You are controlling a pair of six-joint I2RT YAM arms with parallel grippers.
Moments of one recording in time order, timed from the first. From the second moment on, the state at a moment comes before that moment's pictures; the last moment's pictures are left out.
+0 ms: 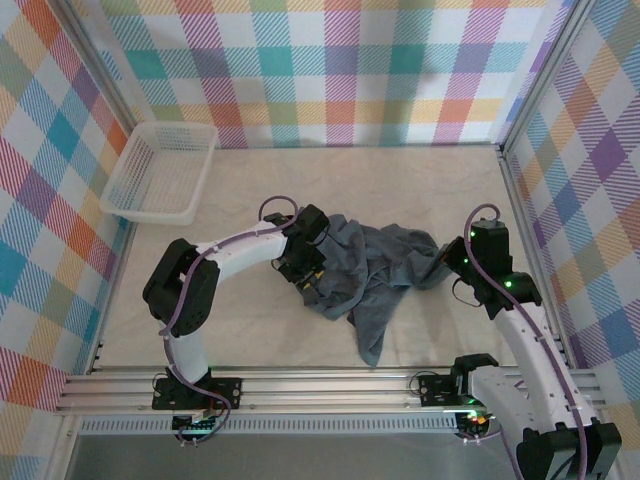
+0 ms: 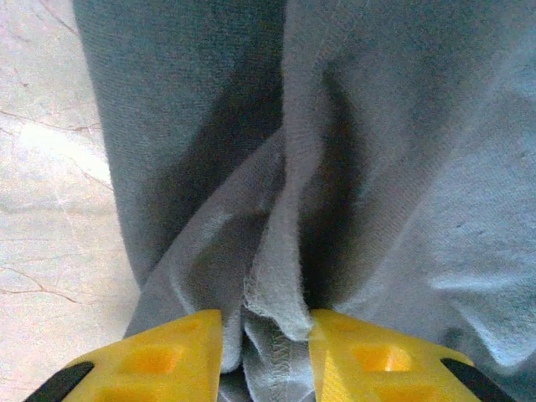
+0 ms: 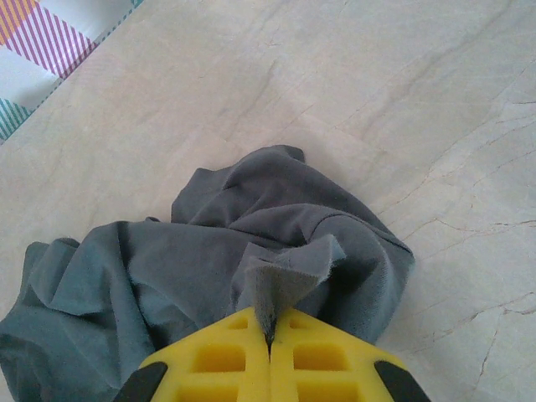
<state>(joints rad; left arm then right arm) -0.68 1.84 1.31 -0.83 0.14 -1.39 0.14 0.83 0.77 -0.68 0.06 0.70</state>
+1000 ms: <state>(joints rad) -0.68 1.81 1.28 -0.82 0.14 -1.36 0.14 0.81 0.77 -0.68 0.06 0.70</state>
